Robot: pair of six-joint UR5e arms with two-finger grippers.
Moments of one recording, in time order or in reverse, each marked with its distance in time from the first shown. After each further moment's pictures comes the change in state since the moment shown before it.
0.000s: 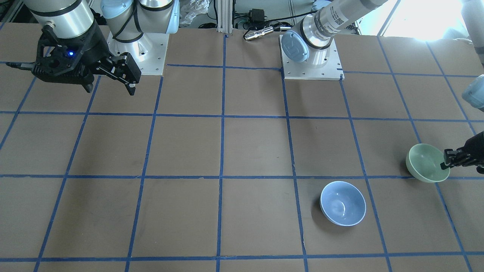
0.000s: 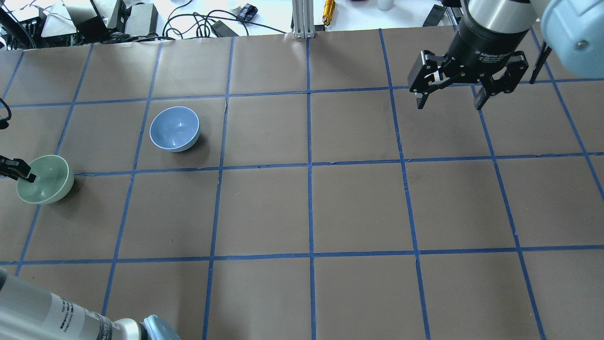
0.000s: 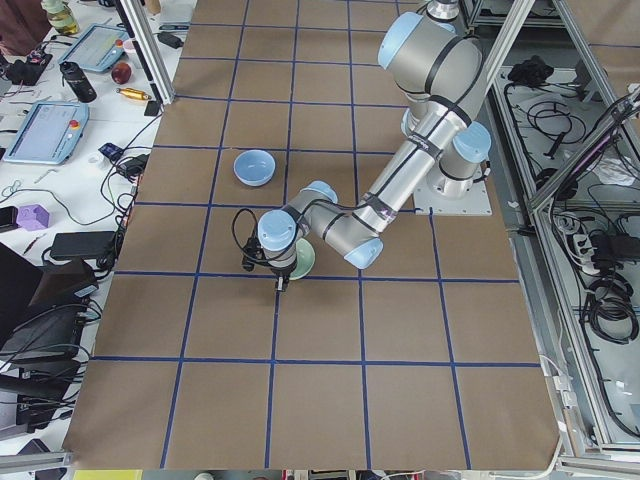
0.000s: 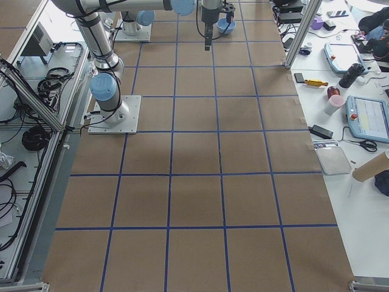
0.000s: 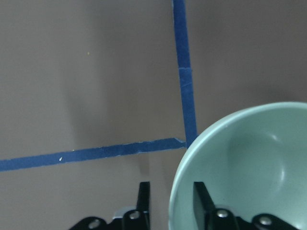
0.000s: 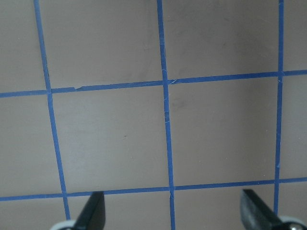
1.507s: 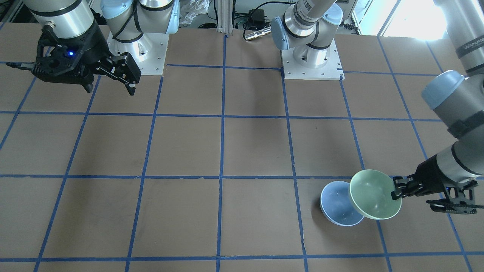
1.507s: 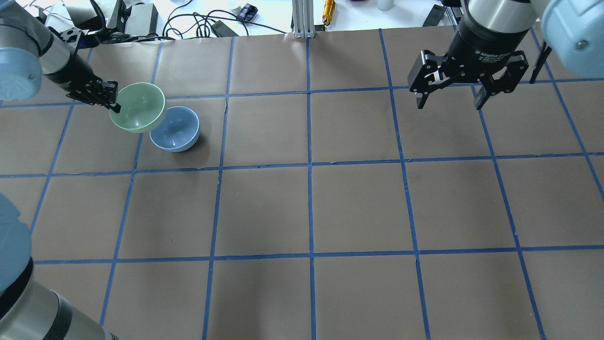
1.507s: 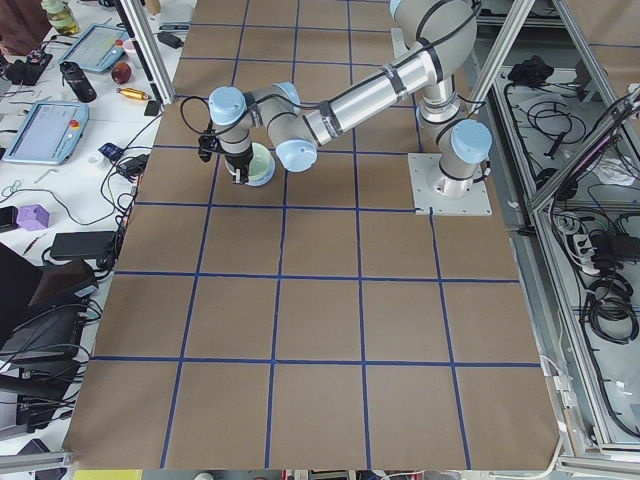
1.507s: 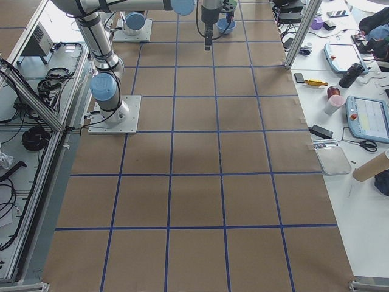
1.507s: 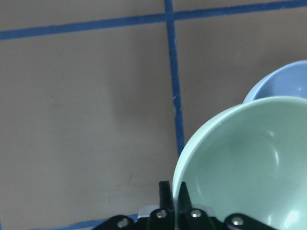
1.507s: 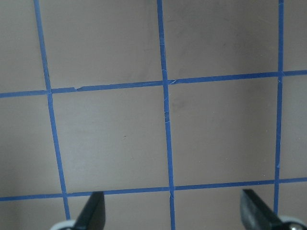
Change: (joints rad) left arm -0.463 0.085 0.135 -0.170 -0.079 -0.547; right arm 0.000 0.000 0.000 0.000 0.000 0.000
